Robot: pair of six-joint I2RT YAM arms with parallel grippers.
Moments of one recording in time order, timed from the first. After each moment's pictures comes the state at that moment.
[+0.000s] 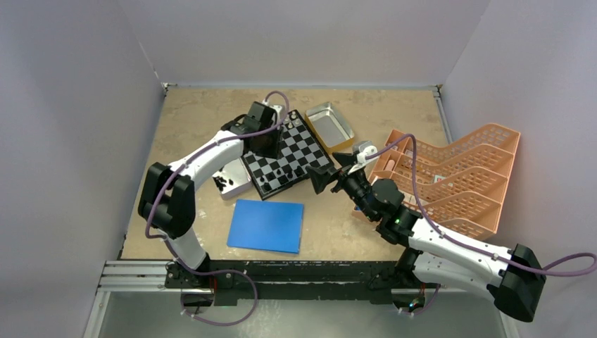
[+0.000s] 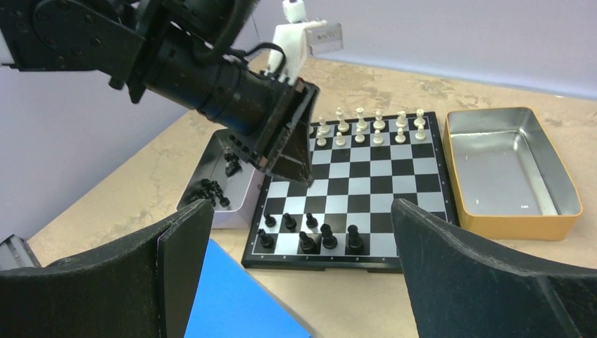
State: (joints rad) left arm -0.51 1.74 1.34 -0.54 0.05 -0.29; right arm 0.92 0.91 0.53 0.46 0.29 0.22
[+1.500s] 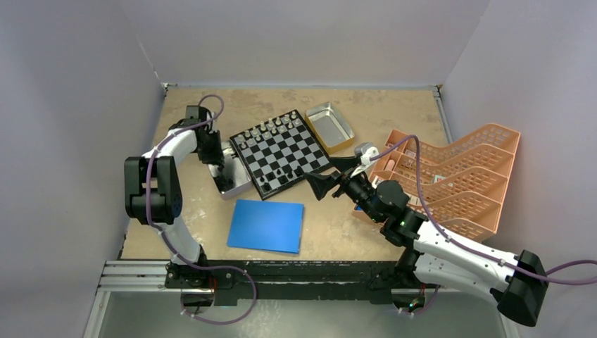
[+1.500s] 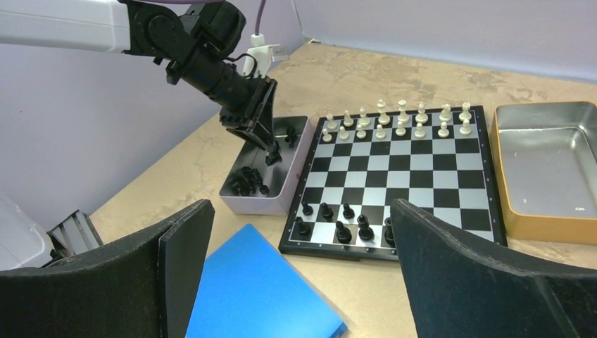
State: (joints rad) left arm 0.03 1.77 1.21 -0.57 0.11 -0.17; right arm 0.92 0.84 0.53 0.40 0.18 0.29
